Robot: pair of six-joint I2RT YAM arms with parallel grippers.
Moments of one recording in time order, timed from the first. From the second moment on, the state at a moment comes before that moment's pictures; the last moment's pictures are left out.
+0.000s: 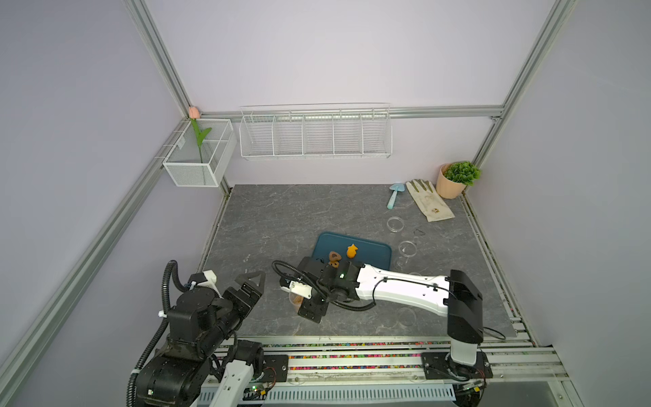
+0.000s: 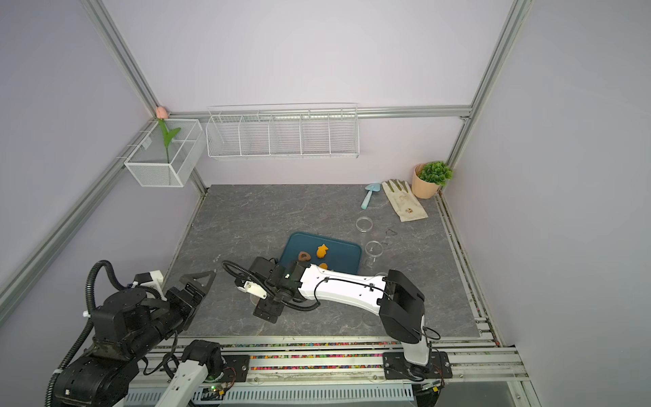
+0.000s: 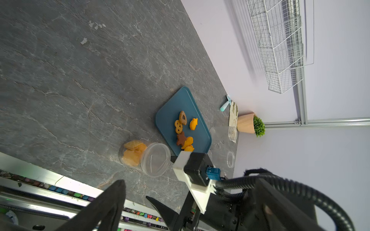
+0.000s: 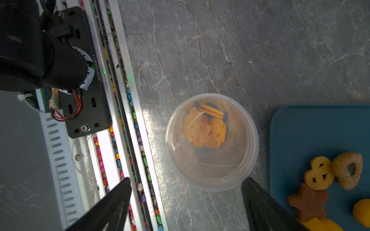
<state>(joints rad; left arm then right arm) -0.21 0.41 1.10 -1.22 0.13 -1.06 1.25 1.93 1.63 -0.79 -0.05 -0.06</state>
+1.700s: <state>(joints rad) -0.21 0.43 1.10 -1.20 0.14 -1.02 1.21 2.10 1.88 -0.97 -0.01 0.09</state>
